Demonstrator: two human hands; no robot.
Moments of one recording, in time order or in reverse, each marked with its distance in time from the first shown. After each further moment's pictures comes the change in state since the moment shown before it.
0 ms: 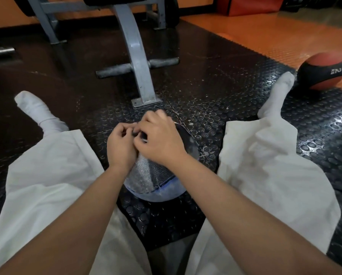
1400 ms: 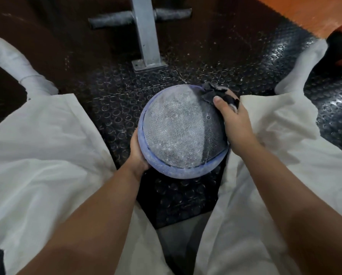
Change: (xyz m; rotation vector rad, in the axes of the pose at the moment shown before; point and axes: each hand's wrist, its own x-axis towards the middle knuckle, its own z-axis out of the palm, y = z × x) left_hand -0.013 -0.079 0.022 -0.717 -0.290 -0.843; right_hand -0.042 0.087 -0.035 0.705 0.113 0.883
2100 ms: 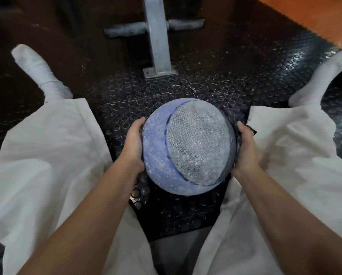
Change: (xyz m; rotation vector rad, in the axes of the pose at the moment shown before) left_hand -0.016 0.035 0.016 0.170 -0.042 0.132; right_hand 0.002 0.038 -0.014 0.503 -0.051 0.357
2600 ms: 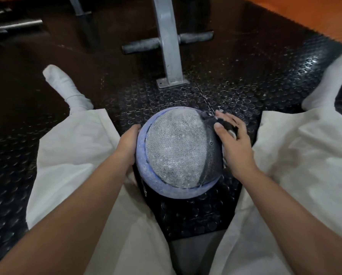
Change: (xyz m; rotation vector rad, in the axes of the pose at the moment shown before) left_hand -0.002 0.042 -0.043 0.395 0.280 0.099; right_hand -0.028 0.003 0.050 -0.437 -0.078 -0.425
